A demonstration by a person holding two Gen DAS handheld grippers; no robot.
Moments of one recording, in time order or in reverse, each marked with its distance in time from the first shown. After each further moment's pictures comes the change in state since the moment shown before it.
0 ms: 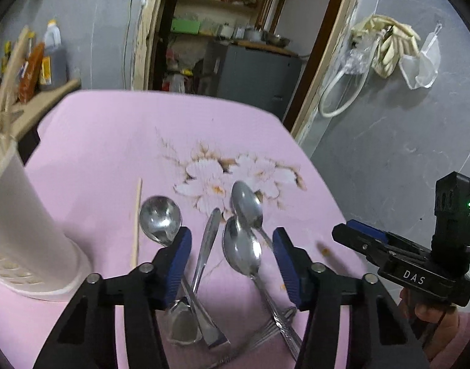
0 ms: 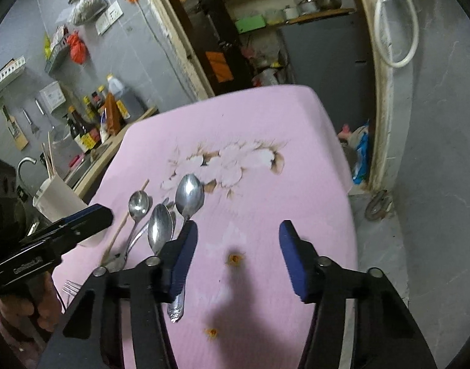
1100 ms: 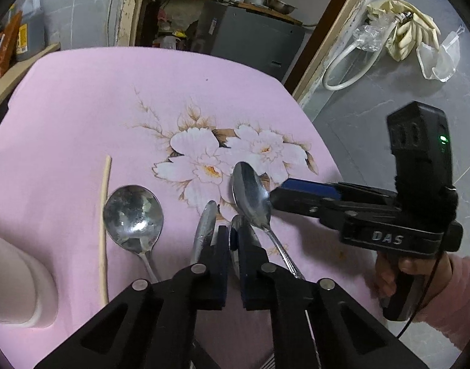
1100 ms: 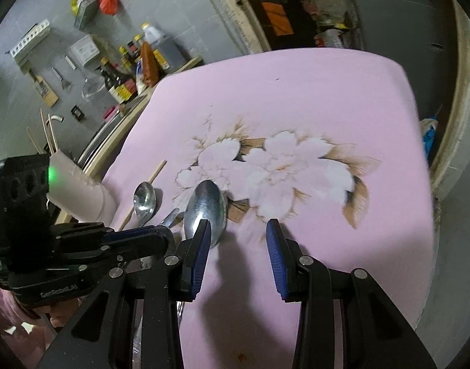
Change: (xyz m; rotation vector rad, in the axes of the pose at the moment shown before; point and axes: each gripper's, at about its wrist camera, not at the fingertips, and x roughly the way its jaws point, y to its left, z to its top) left arm 0.052 0.008 0.016 -0.037 0.169 -0.062; right arm 0.103 0.025 0.048 -0.171 0.256 0.254
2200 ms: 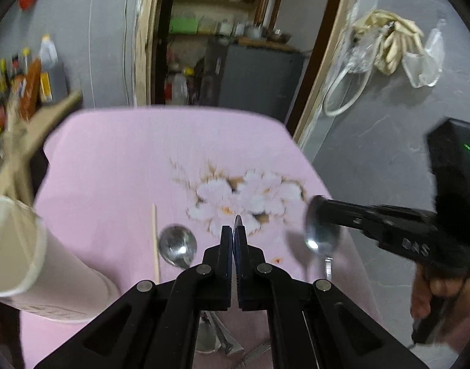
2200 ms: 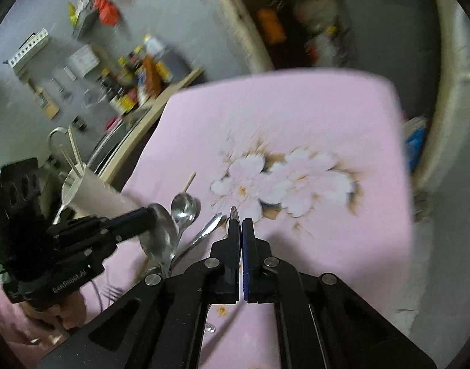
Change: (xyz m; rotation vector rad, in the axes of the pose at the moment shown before) left arm -0.082 -0.019 0.011 0.094 -0.170 0.112; right arm -0.092 0.052 -0.018 0.056 -0.131 -0.142
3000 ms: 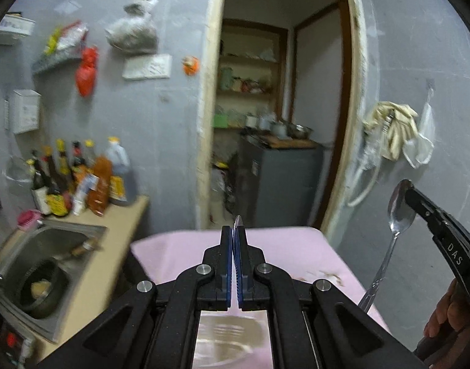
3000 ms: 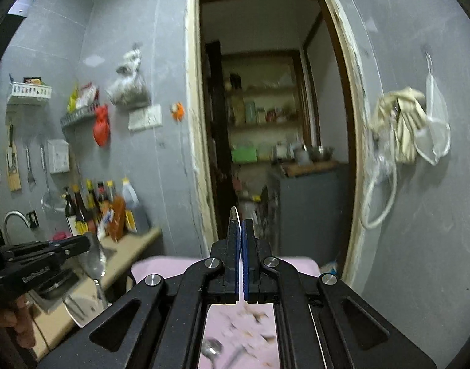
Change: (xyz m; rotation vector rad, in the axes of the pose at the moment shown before) left arm -0.191 0.122 0.071 0.032 -0.400 0.134; right arm -0.151 0.211 0.053 -0.098 -0.746 -0.409
